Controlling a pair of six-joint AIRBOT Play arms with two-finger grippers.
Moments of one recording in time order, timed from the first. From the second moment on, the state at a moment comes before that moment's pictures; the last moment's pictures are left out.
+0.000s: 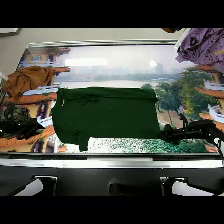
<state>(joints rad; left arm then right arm) 0.51 -1.18 0.78 1.06 -1.20 -1.41 -0.46 -1.44 0.67 2.30 -1.22 -1.99</state>
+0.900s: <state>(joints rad) 0.38 -1.35 0.66 0.84 -1.05 -1.21 -0.46 -1.32 0.67 2.30 -1.24 -1.97</state>
